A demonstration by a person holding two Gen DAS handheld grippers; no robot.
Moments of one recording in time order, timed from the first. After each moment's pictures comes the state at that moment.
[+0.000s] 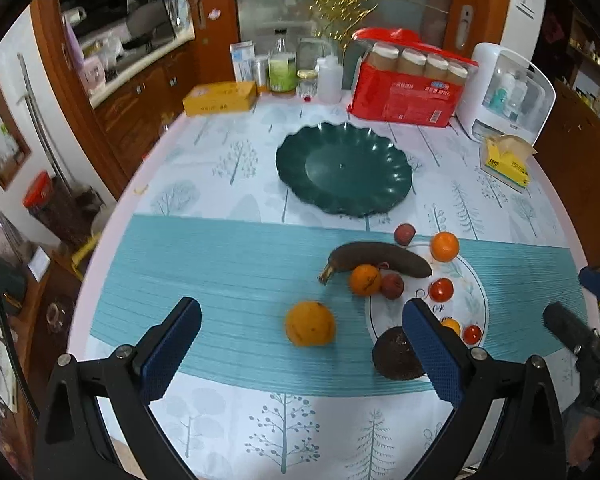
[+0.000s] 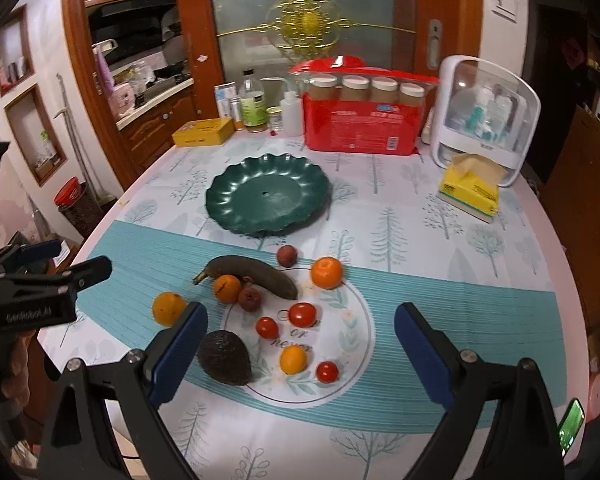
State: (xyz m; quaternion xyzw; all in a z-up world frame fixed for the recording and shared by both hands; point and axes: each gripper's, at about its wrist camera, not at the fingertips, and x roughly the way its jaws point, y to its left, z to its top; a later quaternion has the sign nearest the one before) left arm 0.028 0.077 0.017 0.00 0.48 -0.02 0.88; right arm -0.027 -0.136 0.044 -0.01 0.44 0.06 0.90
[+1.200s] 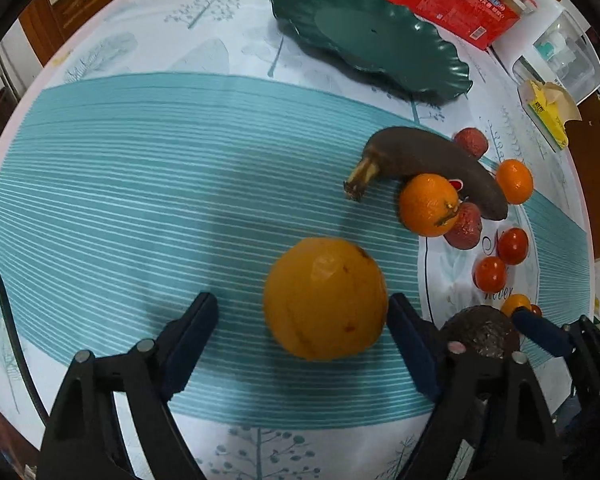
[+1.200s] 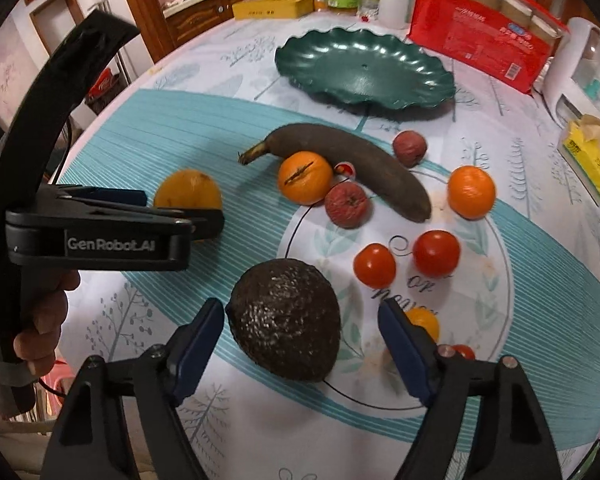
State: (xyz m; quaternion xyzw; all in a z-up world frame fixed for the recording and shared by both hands) left arm 0.095 0.084 -0.158 -0.07 0.61 -0.06 0.79; right arm 0.013 -0.050 -0.102 -0.07 0.58 0.16 0.80
